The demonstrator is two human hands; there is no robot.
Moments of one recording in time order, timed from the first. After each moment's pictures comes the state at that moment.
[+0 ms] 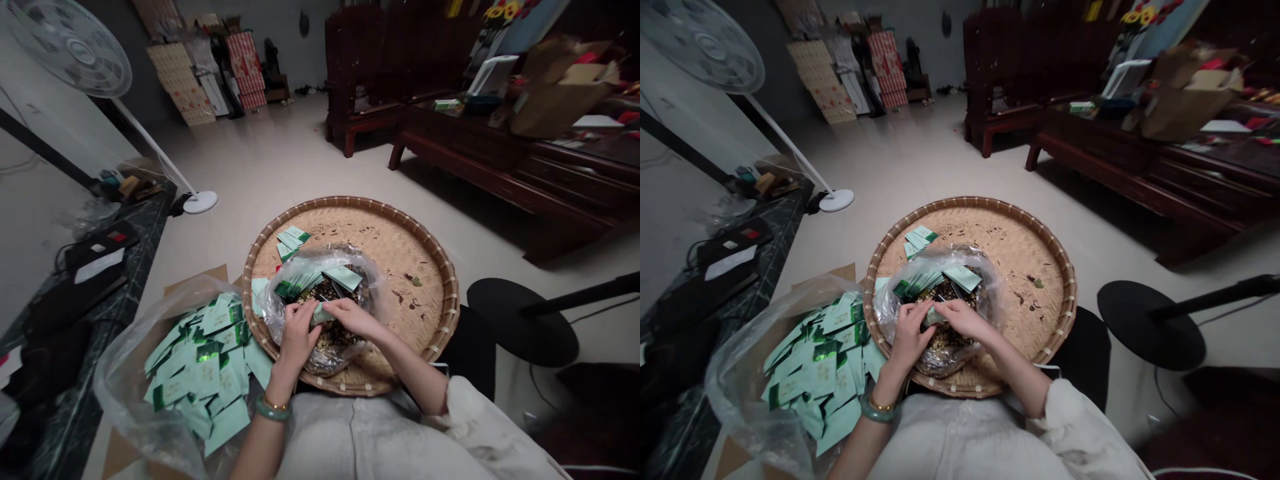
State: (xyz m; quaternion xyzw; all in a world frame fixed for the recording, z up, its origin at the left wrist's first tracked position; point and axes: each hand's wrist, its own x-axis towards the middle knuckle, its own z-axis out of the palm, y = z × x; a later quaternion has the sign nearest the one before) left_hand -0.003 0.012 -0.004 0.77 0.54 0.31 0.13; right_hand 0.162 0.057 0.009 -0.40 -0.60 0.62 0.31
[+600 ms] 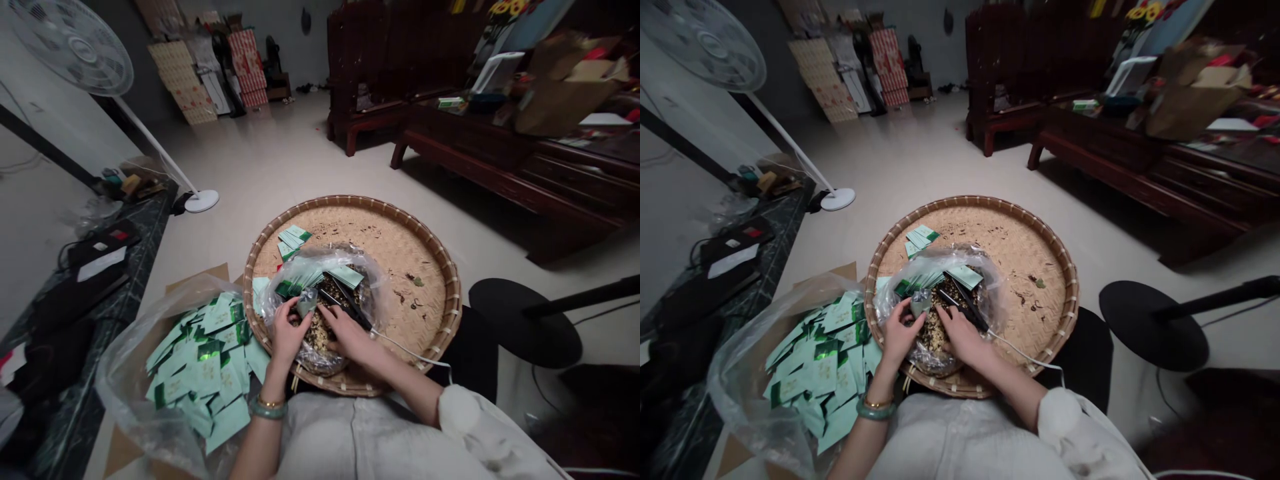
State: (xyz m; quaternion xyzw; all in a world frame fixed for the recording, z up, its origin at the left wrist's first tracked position) left_hand -0.015 0.020 -0.021 0.55 0.64 0.47 0.27; right_hand 0.159 0.022 -0.010 -0.49 -0.79 0.36 0.08
